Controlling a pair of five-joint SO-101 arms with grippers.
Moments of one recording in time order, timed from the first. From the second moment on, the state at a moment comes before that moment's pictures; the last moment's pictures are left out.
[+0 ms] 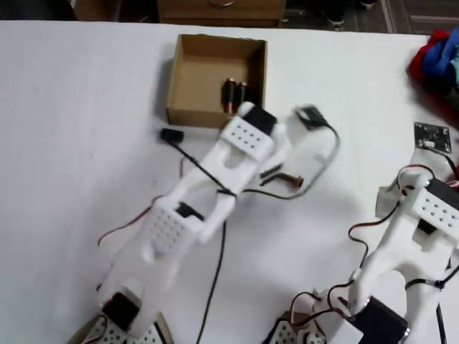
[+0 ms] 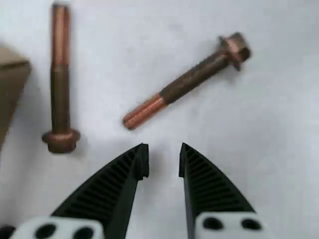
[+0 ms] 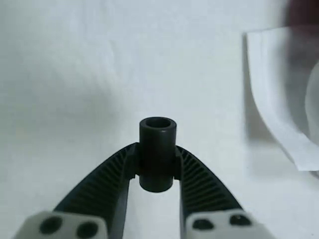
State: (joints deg) left arm 30.9 54.3 -55.7 93.1 -26.3; right arm 33.6 -19.5 36.4 63.6 25.5
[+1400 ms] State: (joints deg) left arm 39.4 72.6 -78.5 94.0 -46.2; right arm 47.1 -19.5 36.7 69.2 30.5
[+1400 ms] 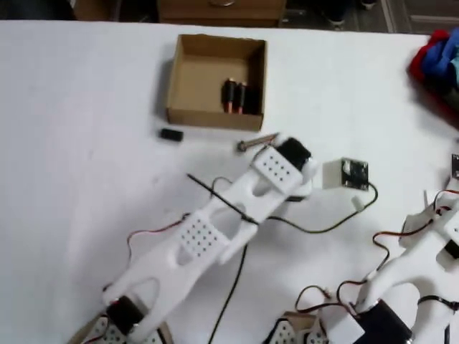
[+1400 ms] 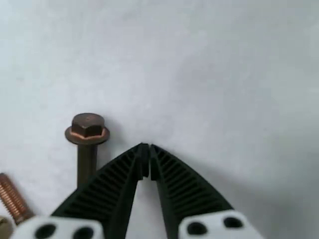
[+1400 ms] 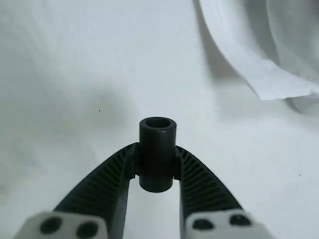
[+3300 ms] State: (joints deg) left arm 36.9 78.2 -86.5 83.9 -62.5; right arm 47.1 -19.5 36.7 68.5 30.5
